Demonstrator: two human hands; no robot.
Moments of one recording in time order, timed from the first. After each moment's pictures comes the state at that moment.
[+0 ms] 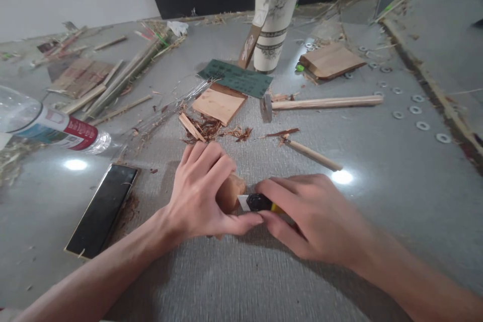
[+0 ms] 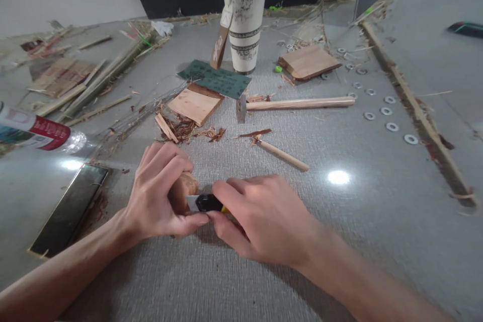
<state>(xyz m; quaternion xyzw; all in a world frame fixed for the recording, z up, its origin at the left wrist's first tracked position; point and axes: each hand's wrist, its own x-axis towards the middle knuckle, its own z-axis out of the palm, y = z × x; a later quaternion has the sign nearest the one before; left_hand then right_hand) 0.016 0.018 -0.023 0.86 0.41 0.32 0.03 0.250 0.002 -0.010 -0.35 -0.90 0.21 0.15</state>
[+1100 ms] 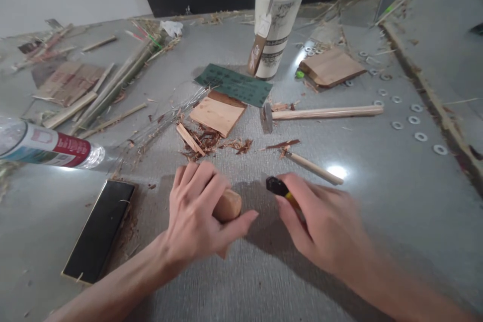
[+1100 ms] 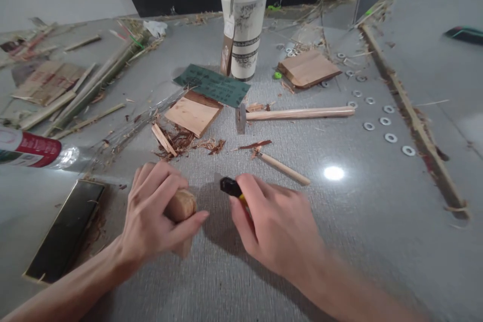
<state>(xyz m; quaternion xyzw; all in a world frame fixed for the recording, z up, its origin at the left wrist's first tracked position) 0.015 0.016 -0.016 0.83 0.48 0.28 0.05 0.249 0.003 -0.012 -0.49 -0.84 0.13 0.21</state>
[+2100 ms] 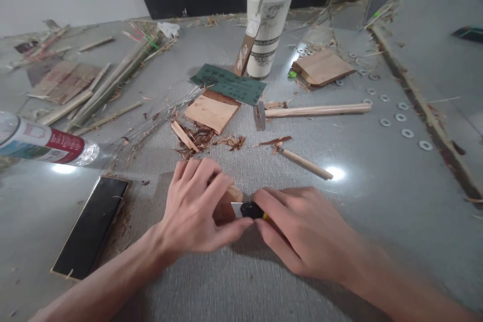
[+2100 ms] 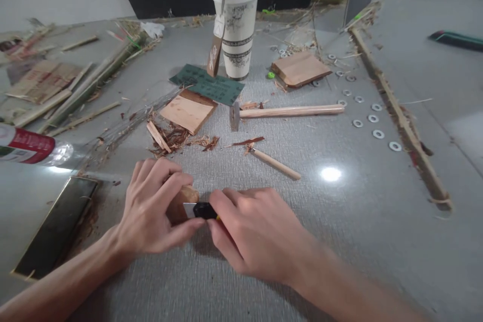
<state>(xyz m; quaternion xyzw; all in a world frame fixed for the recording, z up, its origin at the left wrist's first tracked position) 0.017 0.018 -0.021 0.88 0.41 0.25 0.01 0.250 0.002 -0.005 -0.38 -0.89 0.23 0.09</state>
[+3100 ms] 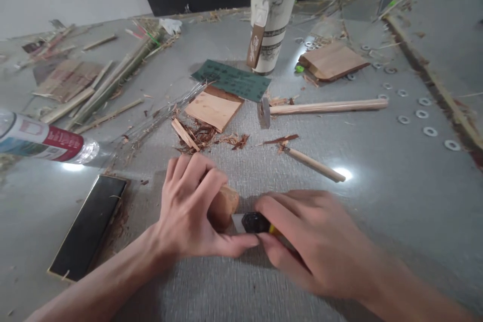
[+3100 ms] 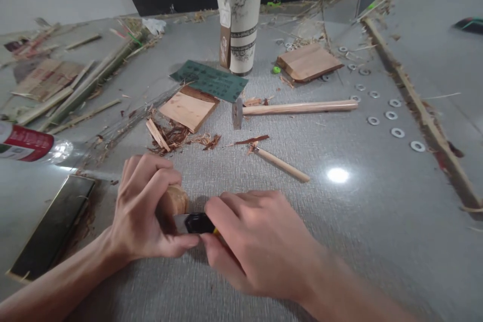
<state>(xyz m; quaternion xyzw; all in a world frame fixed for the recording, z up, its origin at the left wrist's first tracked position) 0.015 0.018 -0.026 0.85 0.43 0.30 0.00 0.250 0.003 -0.008 -0.35 -0.89 0.24 0.16</state>
